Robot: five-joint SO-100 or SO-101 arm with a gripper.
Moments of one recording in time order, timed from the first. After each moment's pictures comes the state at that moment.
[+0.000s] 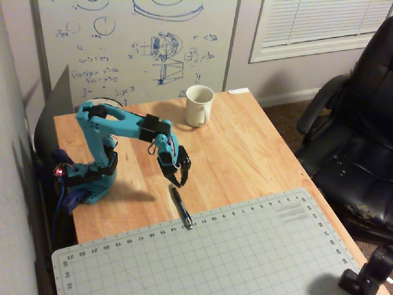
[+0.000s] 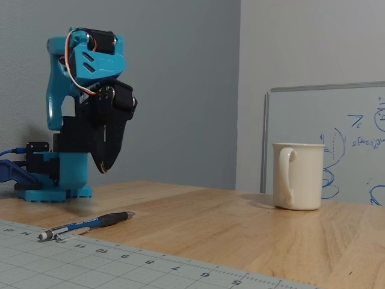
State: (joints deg) arm 33.9 107.2 118.6 56.4 -36.6
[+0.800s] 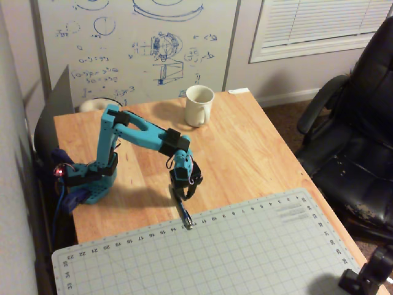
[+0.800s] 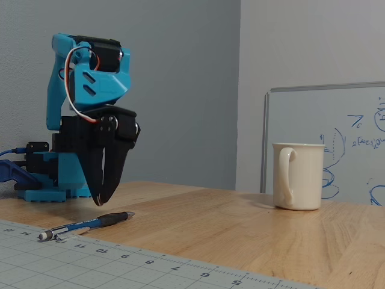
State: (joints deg) arm 35.1 83.5 104.6 56.4 -38.8
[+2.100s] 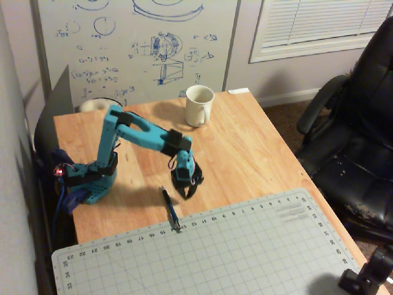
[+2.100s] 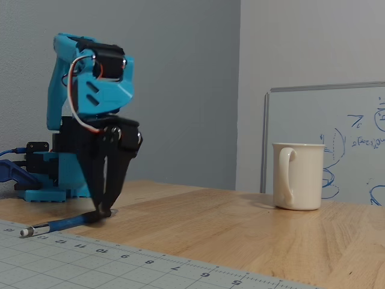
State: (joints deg) arm 32.9 83.6 103.4 57.8 -38.8
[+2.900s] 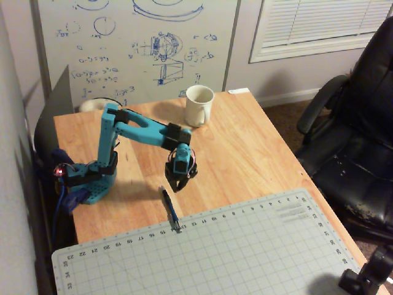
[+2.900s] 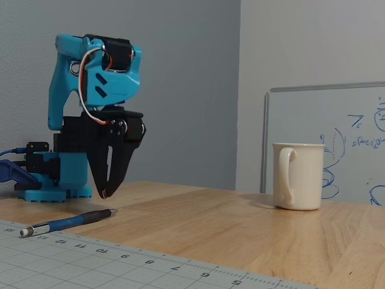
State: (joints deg) arm 31.2 83.7 102.2 69.6 -38.8
